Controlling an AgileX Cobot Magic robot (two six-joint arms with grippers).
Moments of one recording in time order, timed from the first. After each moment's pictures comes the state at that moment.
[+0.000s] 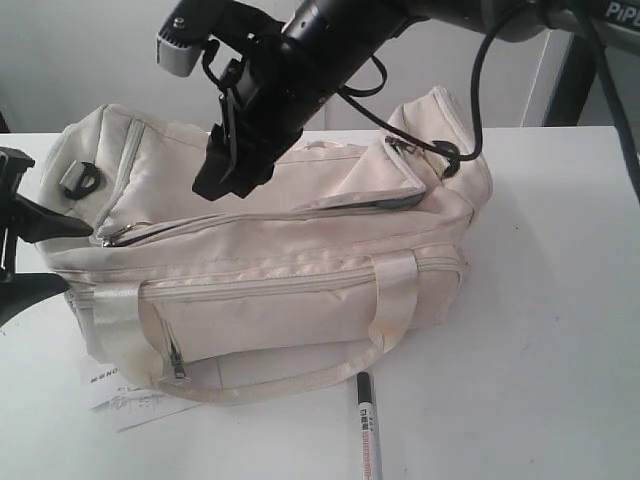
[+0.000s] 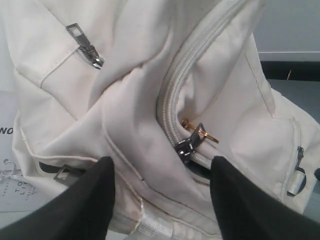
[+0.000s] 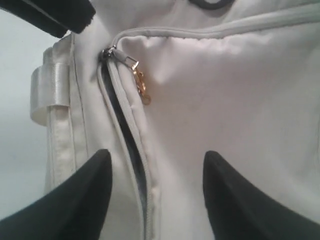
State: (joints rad) left arm 0.06 1.10 -0.55 -1.14 0.46 -0.02; right arm 0.46 1.95 -1.83 0.56 1.04 -1.07
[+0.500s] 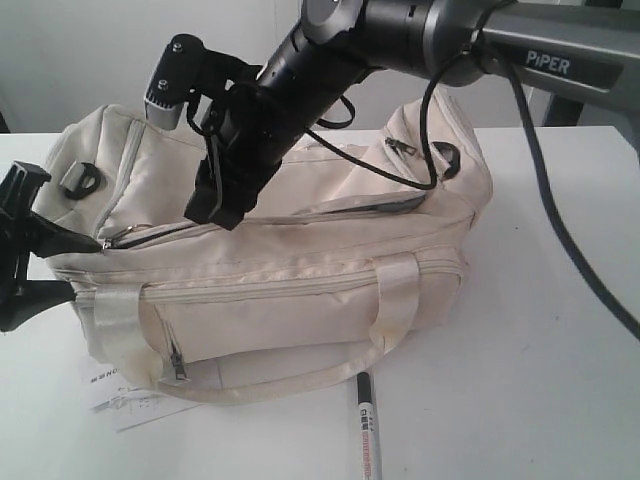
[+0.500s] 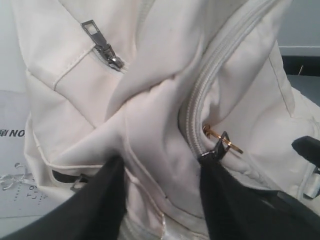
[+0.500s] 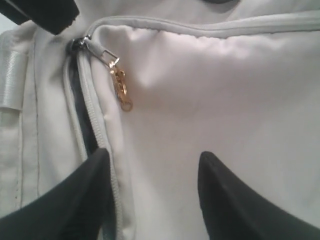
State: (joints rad) left arm 0.06 1.17 -0.55 -1.19 0.47 0.06; right arm 0.49 2.04 -1.84 0.55 0.95 -1.14
